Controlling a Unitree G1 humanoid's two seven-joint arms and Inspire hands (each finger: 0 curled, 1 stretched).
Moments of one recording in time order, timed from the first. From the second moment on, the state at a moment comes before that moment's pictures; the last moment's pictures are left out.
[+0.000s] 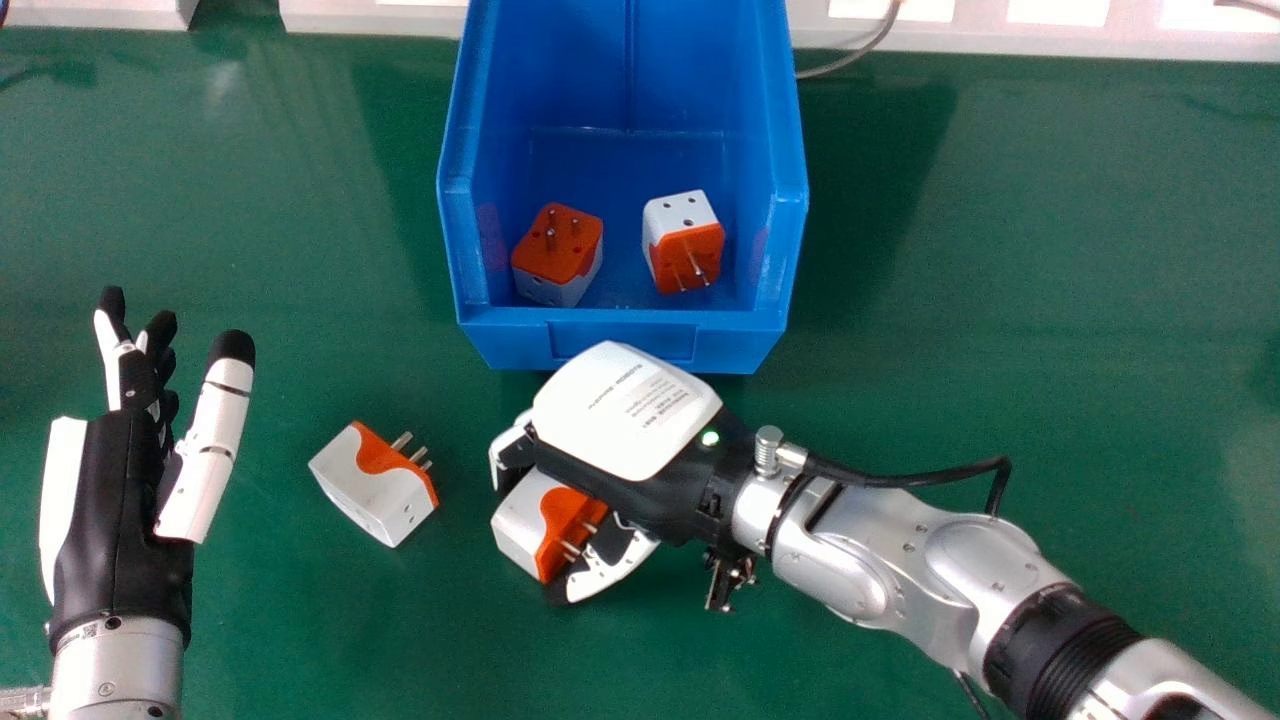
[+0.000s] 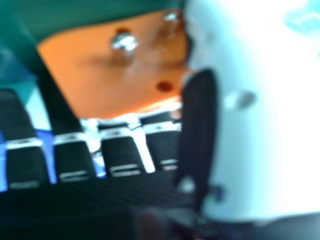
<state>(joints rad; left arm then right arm) 0.23 0.18 0.28 -0.11 0.03 -0.05 0.00 -0.63 -0.21 0.73 0.77 -0.93 -0.45 -0.20</state>
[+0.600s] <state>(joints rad) 0.23 0.18 0.28 -0.13 0.03 -0.05 0.00 -0.42 -0.33 0.65 0.39 -0.85 -0.39 -0.03</state>
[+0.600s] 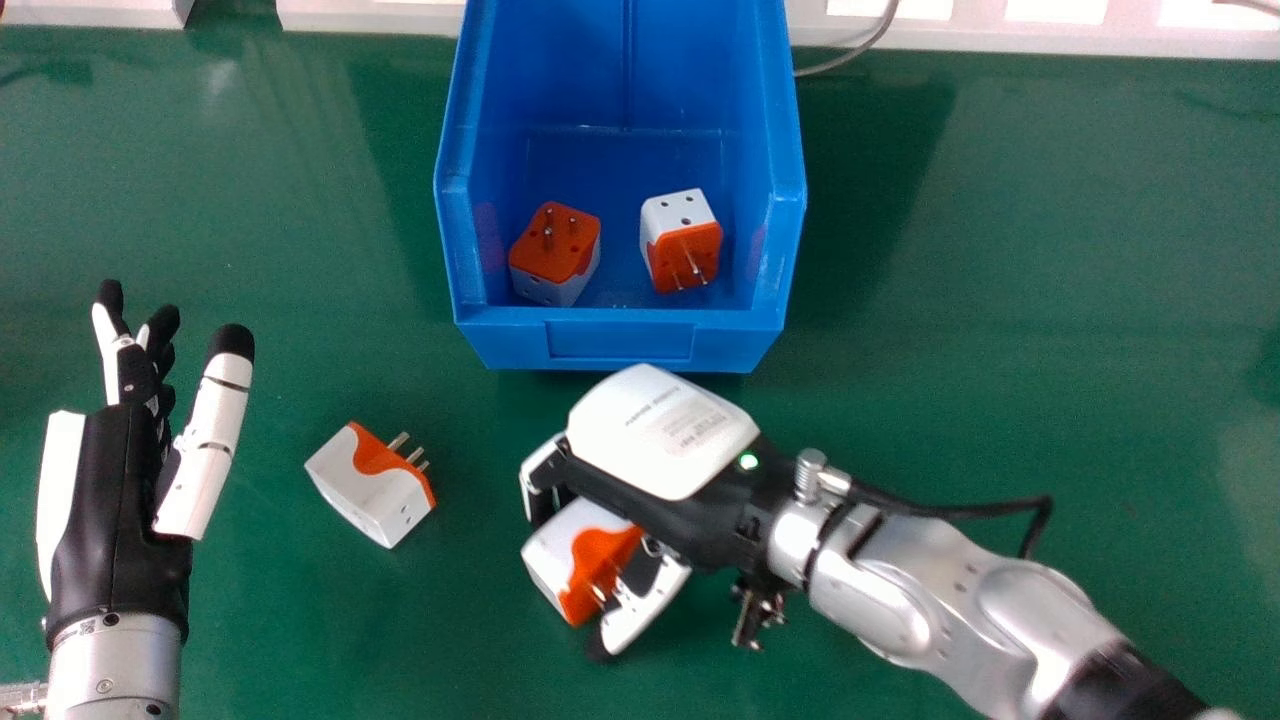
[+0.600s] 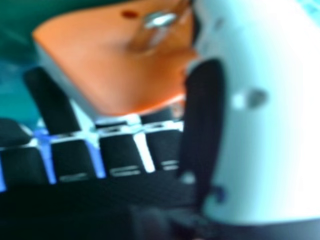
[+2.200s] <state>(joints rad) 0.23 0.18 0.28 -0.10 0.04 -0.07 0.00 -1.09 0.01 0.51 1.19 -0.80 -0.03 -0.20</state>
